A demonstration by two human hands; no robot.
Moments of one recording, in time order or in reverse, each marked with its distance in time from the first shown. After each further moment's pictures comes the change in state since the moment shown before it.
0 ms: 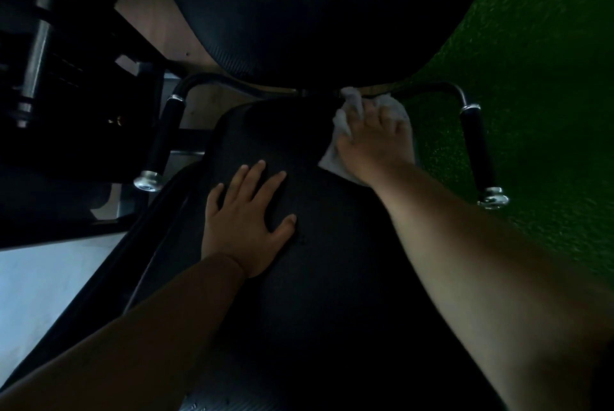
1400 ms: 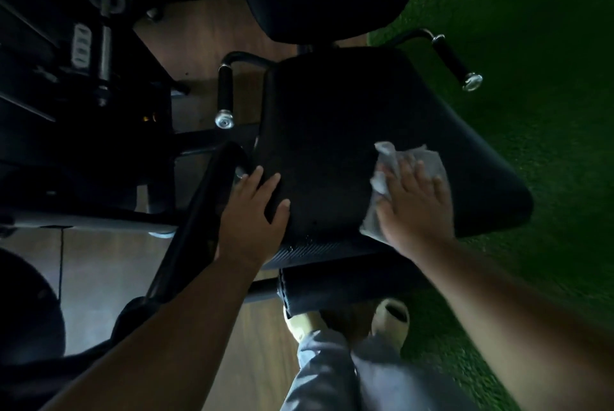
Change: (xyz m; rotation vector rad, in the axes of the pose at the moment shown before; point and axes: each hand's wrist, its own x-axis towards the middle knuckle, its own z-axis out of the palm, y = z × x) left_hand -0.186 -0.147 0.017 -0.309 0.161 0.156; right_hand -0.337 -0.110 0.082 -0.100 0.153 0.247
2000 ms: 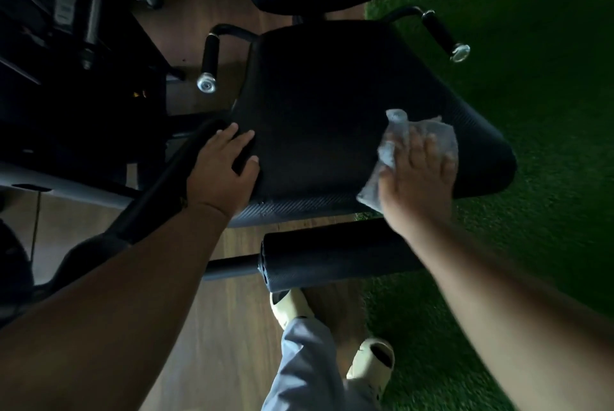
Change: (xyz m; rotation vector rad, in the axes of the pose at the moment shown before) left_hand -0.002 -0.004 0.014 -0.073 0.184 0.004; right_hand -0.027 0.034 0.041 0.082 0.215 0.067
